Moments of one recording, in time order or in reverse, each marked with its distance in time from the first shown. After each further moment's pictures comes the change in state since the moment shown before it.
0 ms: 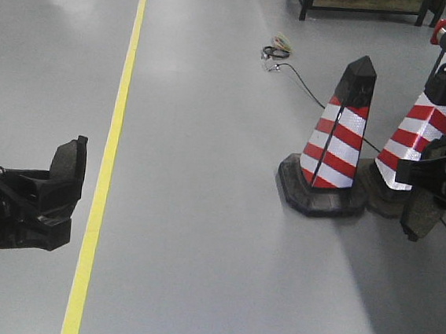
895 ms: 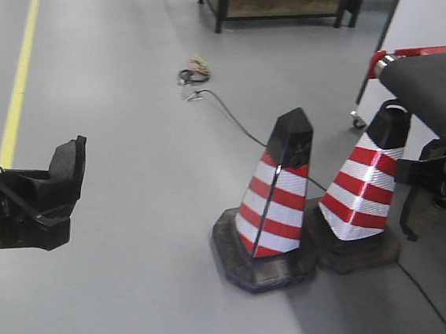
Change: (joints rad) left arm 0.000 0.000 0.000 0.000 0.003 0.000; right arm 0.000 0.002 0.000 0.000 -0.001 0.000
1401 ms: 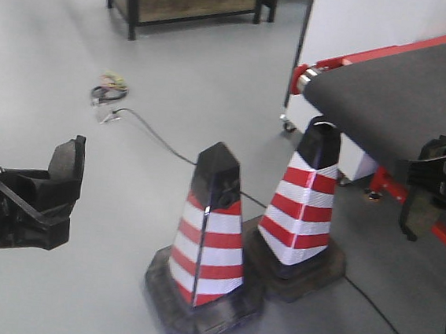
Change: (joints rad) left arm 0.000 0.000 0.000 0.001 0.000 0.000; right arm 0.000 0.000 0.000 0.000 0.000 0.000
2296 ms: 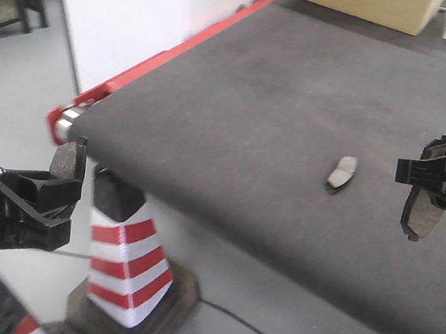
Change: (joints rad) left arm 0.000 0.000 0.000 0.002 0.001 0.000; right arm 0.000 0.000 0.000 -0.001 0.001 0.000
